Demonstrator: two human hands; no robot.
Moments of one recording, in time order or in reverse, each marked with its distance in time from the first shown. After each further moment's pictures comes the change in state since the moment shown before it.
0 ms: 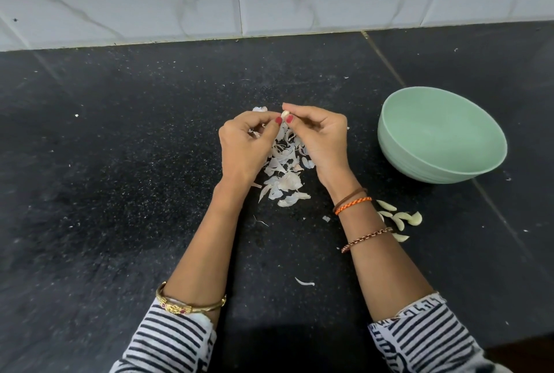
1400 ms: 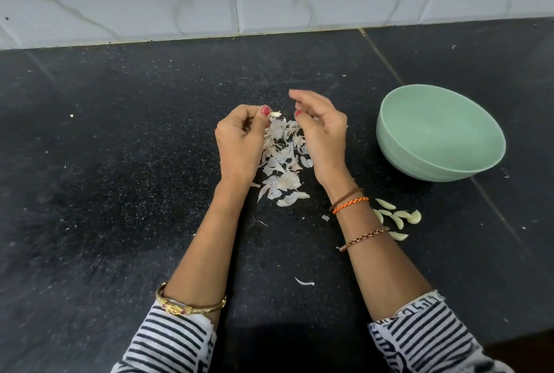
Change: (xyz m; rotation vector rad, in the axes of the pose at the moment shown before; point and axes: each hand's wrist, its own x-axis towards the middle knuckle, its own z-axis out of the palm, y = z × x) left_hand 0.002 -0.003 0.002 -0.133 0.071 -0.088; right_hand 0.001 -0.001 0.003 -0.050 0.097 -0.001
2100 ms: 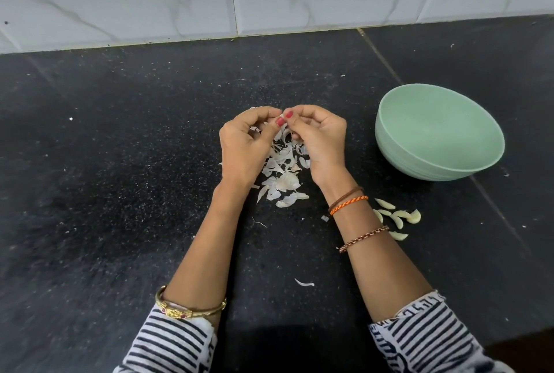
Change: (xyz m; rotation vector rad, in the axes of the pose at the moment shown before) left_hand -0.003 0.002 0.000 0.046 -0.124 0.170; right_hand -0.002 -0.002 0.001 0.211 0.012 0.212
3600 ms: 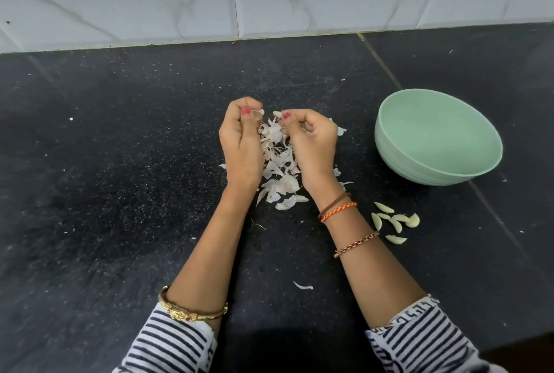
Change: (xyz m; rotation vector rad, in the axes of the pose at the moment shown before) left_hand 0.001 0.004 0.009 -0.236 0.224 -0.121; right_hand -0.002 0.008 0.014 -0.229 0.095 -0.143
